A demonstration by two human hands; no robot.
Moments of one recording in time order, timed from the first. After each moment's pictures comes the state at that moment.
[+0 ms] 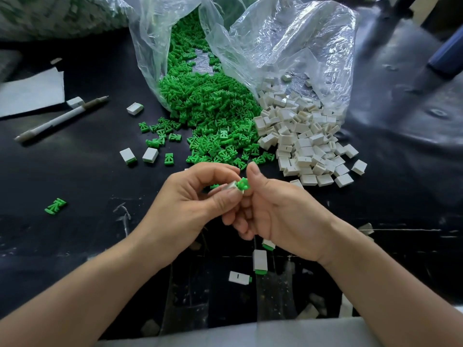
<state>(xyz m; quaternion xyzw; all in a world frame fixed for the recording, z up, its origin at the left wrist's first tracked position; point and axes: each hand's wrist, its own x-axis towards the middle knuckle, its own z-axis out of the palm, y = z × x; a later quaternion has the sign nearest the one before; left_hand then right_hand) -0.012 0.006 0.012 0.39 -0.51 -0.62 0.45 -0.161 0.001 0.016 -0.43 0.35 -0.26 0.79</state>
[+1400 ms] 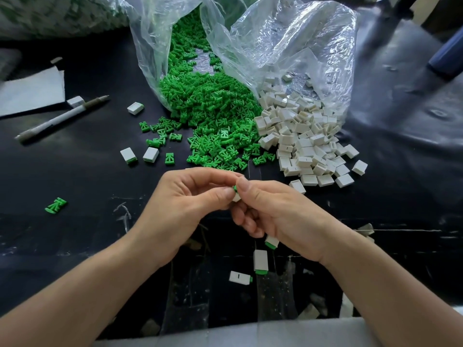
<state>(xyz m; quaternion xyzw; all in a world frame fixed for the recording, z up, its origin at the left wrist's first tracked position) -0.005 0.003 0.013 0.41 -0.51 -0.62 0.44 -0.163 0.003 0.016 -0.51 0.42 -0.25 0.70</state>
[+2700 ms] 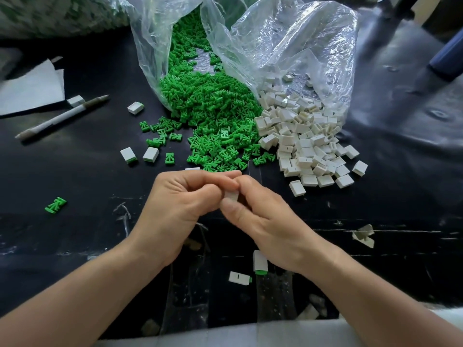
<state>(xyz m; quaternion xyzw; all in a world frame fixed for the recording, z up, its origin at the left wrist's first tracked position) -0.010 0.006 0.015 0.44 -0.47 -0.61 0.46 -0.153 0.009 0.003 -0.69 0.43 -0.30 0.50</state>
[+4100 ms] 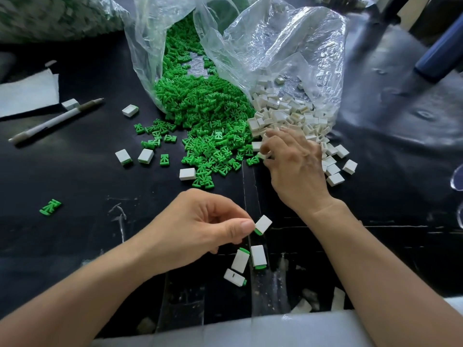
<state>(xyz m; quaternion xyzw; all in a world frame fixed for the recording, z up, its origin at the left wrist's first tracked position) -0.007 0.013 0.020 0.43 -0.64 -0.59 0.23 -0.191 -0.046 -0.016 -0.74 0.64 -0.21 -0.01</state>
